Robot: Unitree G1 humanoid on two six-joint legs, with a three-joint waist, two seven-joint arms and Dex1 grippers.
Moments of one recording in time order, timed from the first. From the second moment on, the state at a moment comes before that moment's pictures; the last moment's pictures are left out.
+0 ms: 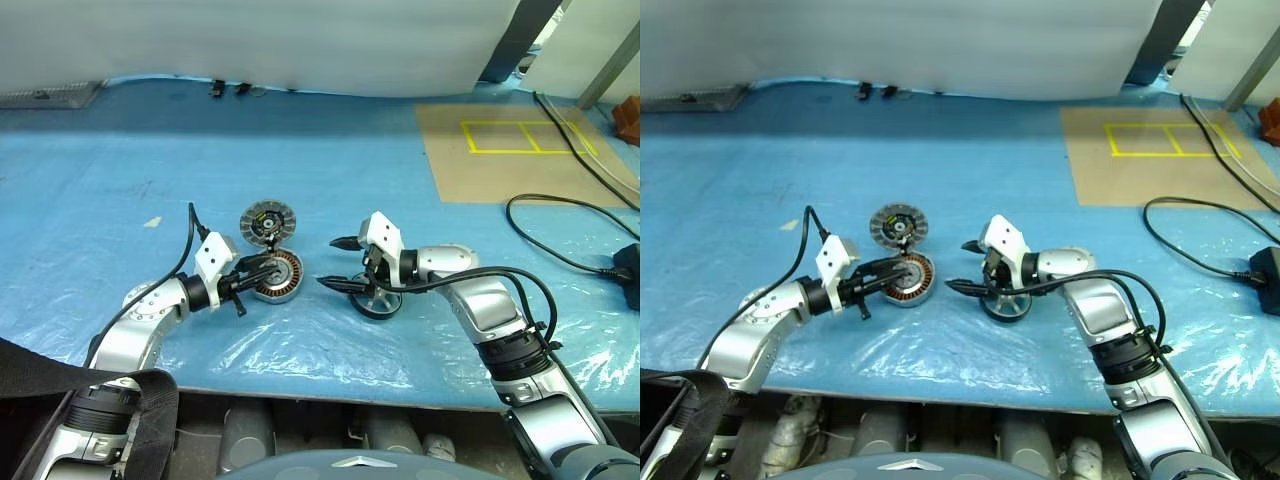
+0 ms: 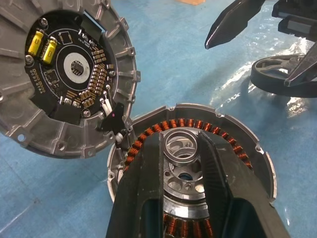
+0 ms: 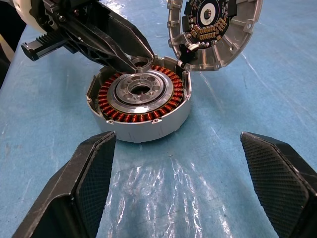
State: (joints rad) left arm -0.14 0.52 -0.05 -0.10 -0.32 0.24 -0.85; right arm -0.44 -0.44 0.26 -0.08 0.19 0.48 0.98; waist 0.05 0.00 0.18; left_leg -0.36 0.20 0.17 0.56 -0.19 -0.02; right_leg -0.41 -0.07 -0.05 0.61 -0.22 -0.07
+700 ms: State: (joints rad) left arm -0.16 0.53 -0.08 -0.11 -0.30 0.32 -0.85; right arm -0.44 -0.44 0.28 -0.08 0.18 0.47 0.95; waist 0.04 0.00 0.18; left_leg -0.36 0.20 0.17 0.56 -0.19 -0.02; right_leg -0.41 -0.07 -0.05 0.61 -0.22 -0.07
